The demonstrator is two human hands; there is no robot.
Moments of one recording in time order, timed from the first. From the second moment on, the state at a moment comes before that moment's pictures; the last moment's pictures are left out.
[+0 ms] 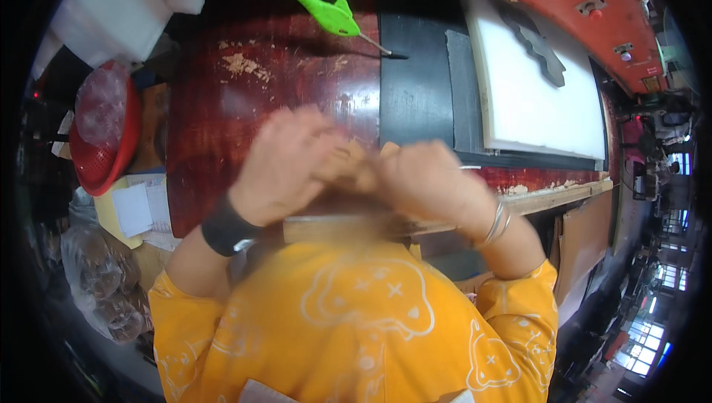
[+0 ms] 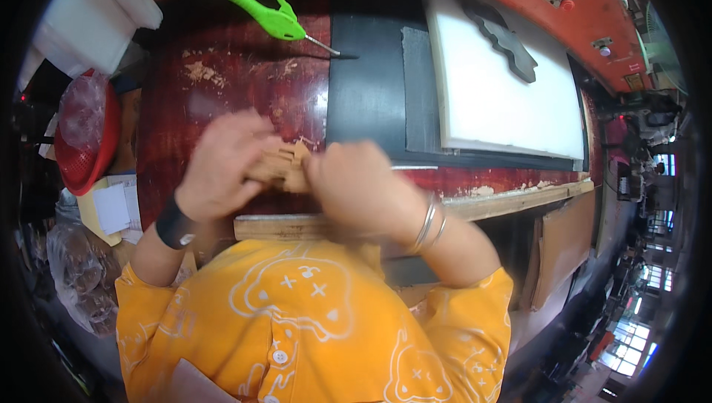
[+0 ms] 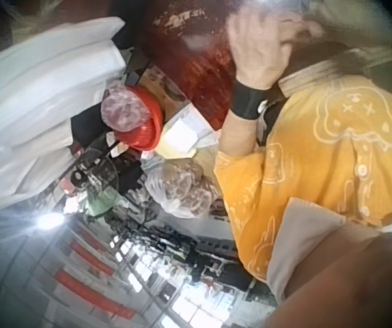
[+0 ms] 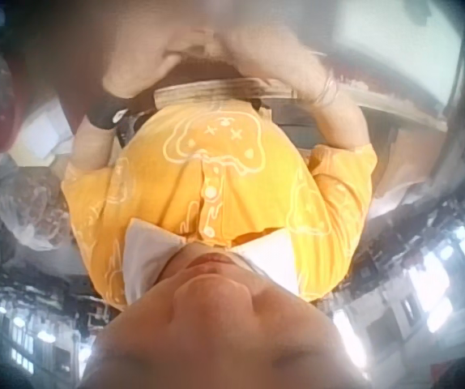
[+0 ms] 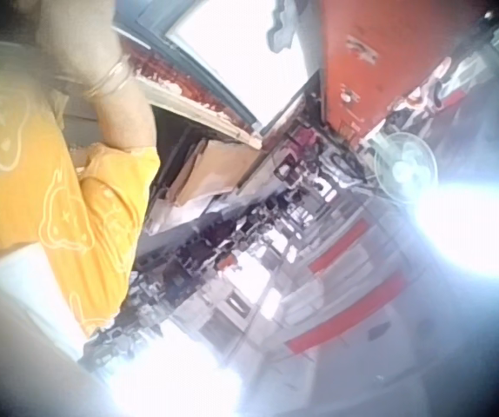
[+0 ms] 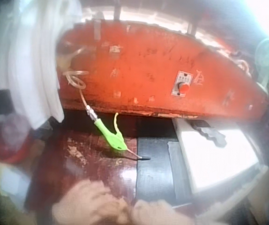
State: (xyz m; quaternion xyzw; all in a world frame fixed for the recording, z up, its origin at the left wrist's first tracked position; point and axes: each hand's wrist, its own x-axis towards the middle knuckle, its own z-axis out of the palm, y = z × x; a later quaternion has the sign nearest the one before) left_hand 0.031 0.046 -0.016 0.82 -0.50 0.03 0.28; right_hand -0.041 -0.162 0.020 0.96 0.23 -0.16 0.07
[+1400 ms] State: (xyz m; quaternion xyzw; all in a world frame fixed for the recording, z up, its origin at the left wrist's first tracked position) left_hand 0.030 0.093 -0.090 0.19 0.14 -0.32 0.92; right_hand 0.142 -0.141 -0.056 0.94 0.08 0.28 -0.16
